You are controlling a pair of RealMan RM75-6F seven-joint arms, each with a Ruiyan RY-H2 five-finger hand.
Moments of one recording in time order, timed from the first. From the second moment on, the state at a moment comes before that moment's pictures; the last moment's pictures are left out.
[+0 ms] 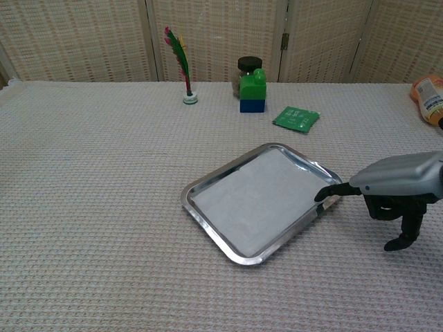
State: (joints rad) left arm -0.15 -1.17 -0.03 -1.55 1.50 1.42 -0.08; right arm 0.86 -1.24 -0.13 -1.62 -1.18 0.59 -0.25
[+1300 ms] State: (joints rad) left arm -0.16 -1.20 -0.03 -1.54 1.51 1.41 -0.02; right arm 0.46 -1.09 -0.13 -1.59 -1.60 1.26 0.15
